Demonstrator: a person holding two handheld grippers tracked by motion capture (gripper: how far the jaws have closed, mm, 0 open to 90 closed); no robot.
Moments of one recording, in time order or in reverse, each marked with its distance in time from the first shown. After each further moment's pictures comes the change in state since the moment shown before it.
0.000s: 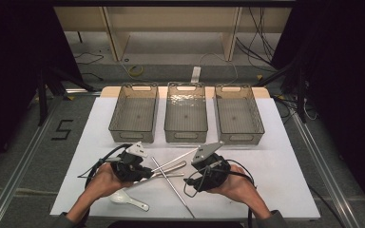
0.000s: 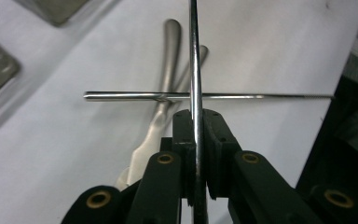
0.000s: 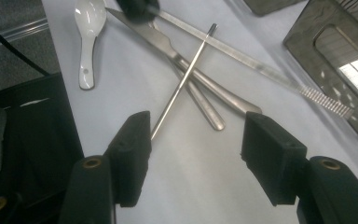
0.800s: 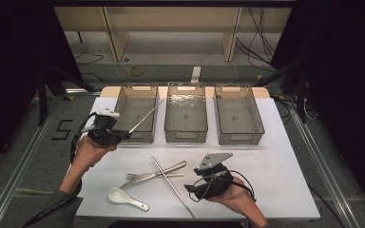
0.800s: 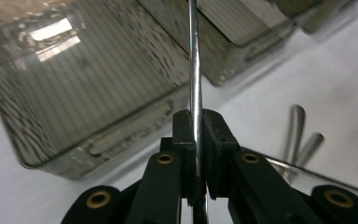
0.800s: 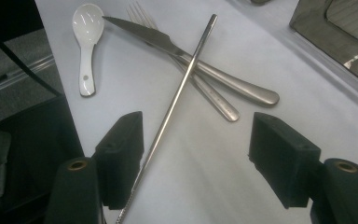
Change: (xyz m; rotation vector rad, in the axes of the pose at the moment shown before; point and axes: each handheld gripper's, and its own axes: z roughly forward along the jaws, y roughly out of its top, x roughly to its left) left arm 0.091 0.025 -0.047 -0.186 0.249 -0.244; right arm 0.005 -0.035 0.017 -0.117 0.017 0.141
